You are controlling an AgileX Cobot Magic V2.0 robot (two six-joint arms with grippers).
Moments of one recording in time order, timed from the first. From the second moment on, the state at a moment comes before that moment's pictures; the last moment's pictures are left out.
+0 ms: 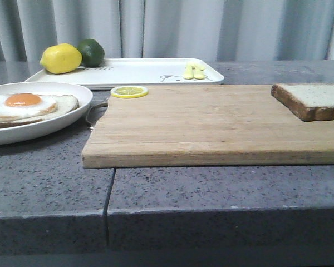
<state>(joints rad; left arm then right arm) -0.05 0.11 -0.33 -0.13 0.39 -0.09 0.10 0.07 -0.26 -0.08 0.27 0.10</state>
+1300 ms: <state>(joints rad) -0.05 0.71 -0.87 -0.26 0.97 -0.04 0.10 0.49 -0.66 -0.06 0.68 0.10</state>
